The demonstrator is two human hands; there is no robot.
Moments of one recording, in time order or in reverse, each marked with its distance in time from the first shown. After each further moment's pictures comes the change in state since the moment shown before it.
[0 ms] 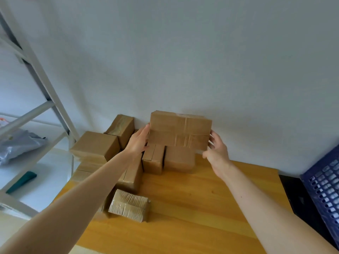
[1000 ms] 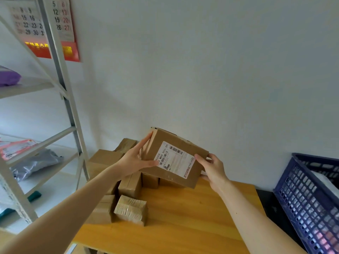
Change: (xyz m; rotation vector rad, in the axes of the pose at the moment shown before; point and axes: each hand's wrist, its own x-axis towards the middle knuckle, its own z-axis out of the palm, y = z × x) left_hand -0.161 0.046 -0.034 0.335 -0.261 0.413; right_hand -0.146 -0.052 -0.041 0.146 0.024 -0.047
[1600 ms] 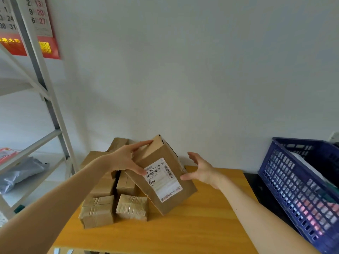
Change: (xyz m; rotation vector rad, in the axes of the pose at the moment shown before) left_hand -0.002 -0.016 -0.053 0.233 -0.337 -0.046; right_hand -0.045 0.002 0.025 -0.581 -0.299 -0.016
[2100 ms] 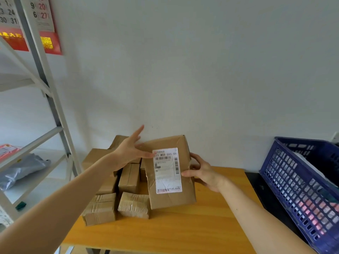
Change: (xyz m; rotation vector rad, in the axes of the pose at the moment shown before) left_hand 0.007 0.004 0.007 -0.415 0.251 -0.057; right_hand 0.000 0.005 0.013 0.381 -0.106 0.032
